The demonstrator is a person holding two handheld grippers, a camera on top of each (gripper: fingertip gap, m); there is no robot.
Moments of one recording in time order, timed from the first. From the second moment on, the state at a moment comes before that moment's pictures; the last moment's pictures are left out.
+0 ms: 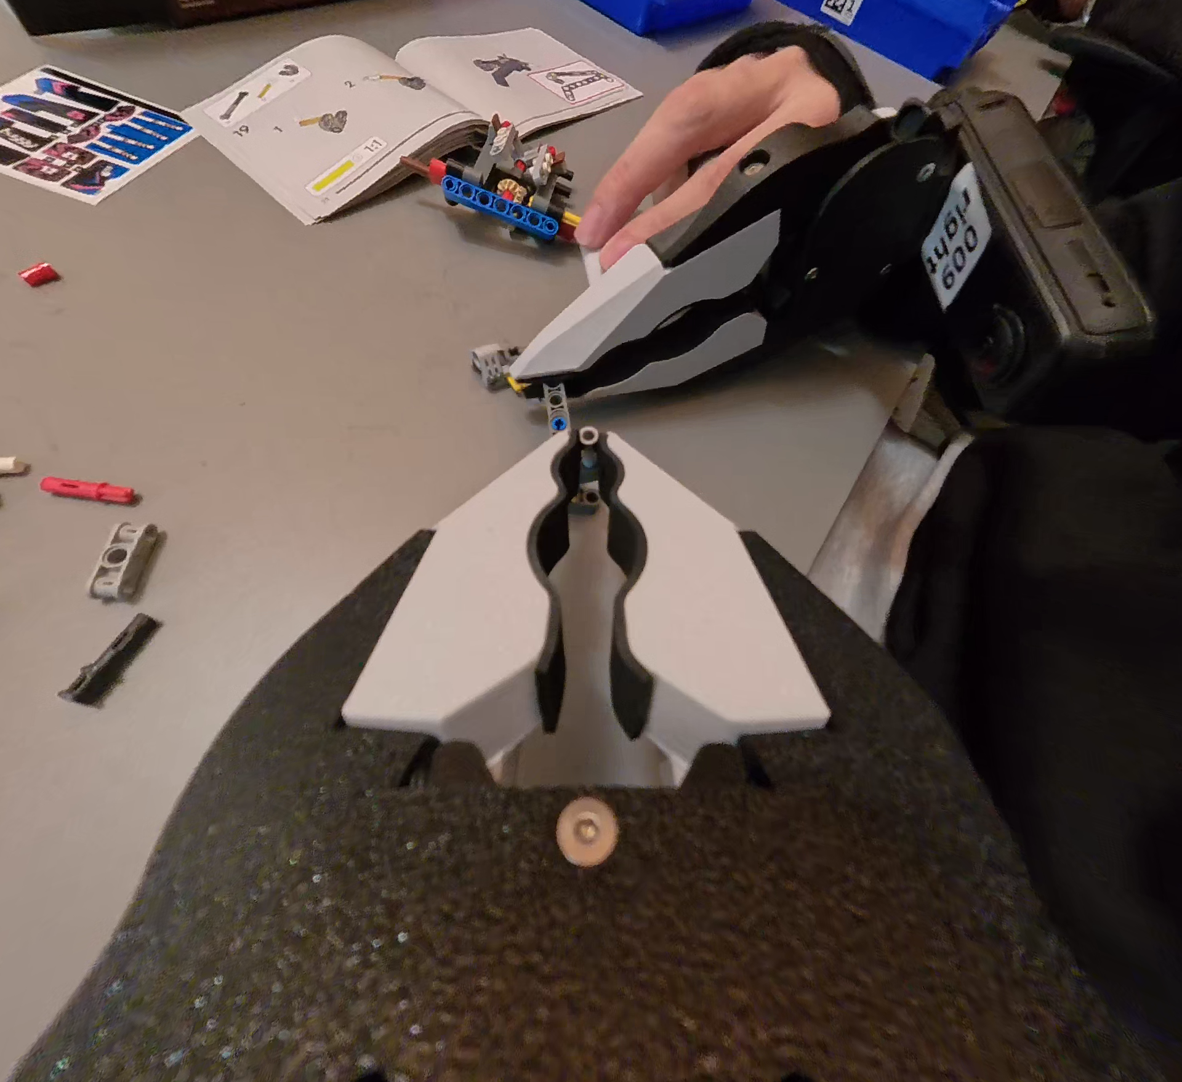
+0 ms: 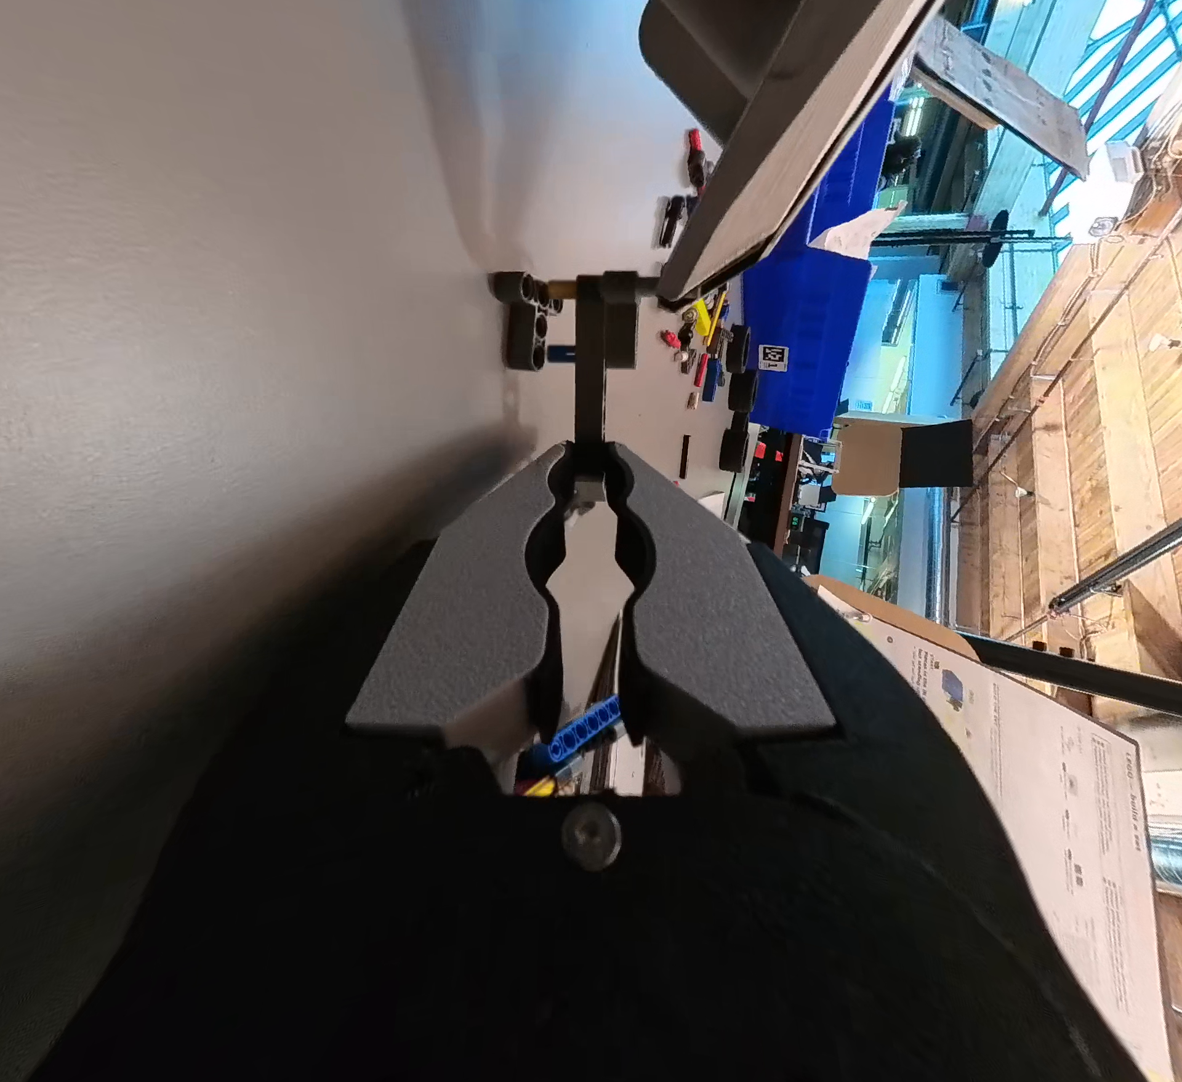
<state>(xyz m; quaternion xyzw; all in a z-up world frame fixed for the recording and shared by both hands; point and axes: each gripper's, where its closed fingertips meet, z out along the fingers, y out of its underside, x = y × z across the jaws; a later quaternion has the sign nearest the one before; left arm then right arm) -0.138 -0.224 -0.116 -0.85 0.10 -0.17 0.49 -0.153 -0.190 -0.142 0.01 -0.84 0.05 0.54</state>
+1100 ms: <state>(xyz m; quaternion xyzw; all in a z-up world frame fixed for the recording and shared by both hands) -0.152 -0.235 -0.125 -0.84 0.21 -0.19 0.46 -0.135 -0.218 -0.138 0.03 -0.83 0.07 0.56</state>
